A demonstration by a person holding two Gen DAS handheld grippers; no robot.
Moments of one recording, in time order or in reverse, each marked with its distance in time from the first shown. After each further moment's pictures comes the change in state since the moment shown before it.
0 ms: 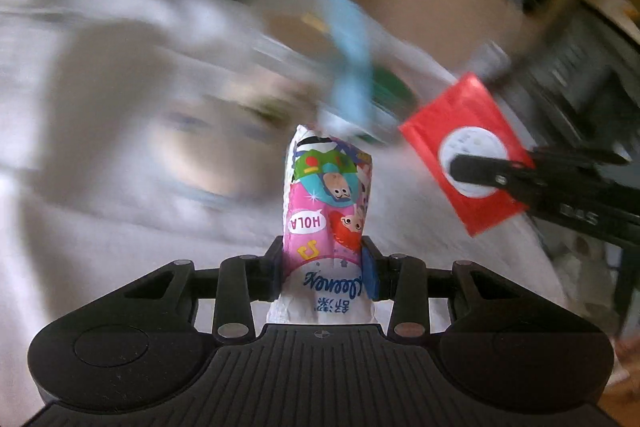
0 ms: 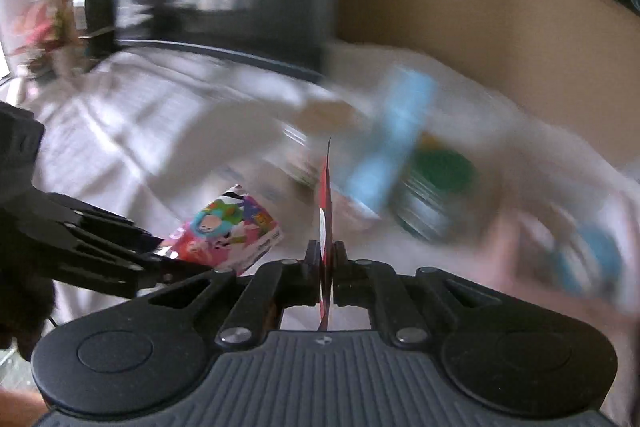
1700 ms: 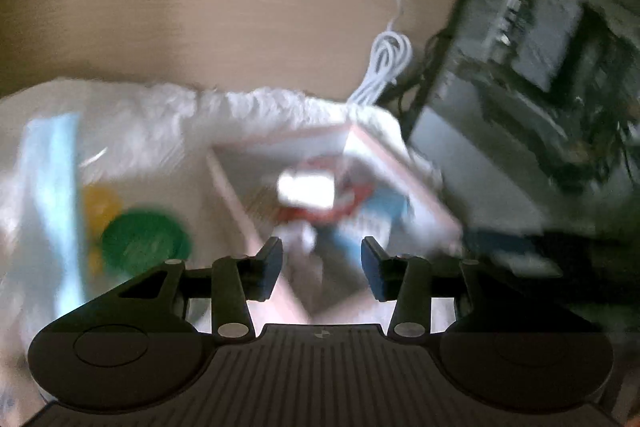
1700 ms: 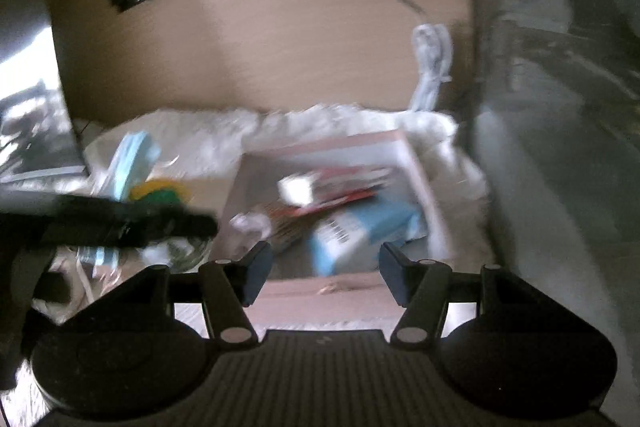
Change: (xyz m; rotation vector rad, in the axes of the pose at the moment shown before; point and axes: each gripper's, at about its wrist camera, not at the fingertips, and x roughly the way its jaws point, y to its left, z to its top) left arm 0.144 -0.158 0.102 0.334 -0.093 0.011; right arm -0.025 -0.179 -0.050 0.386 -0.183 -0.242
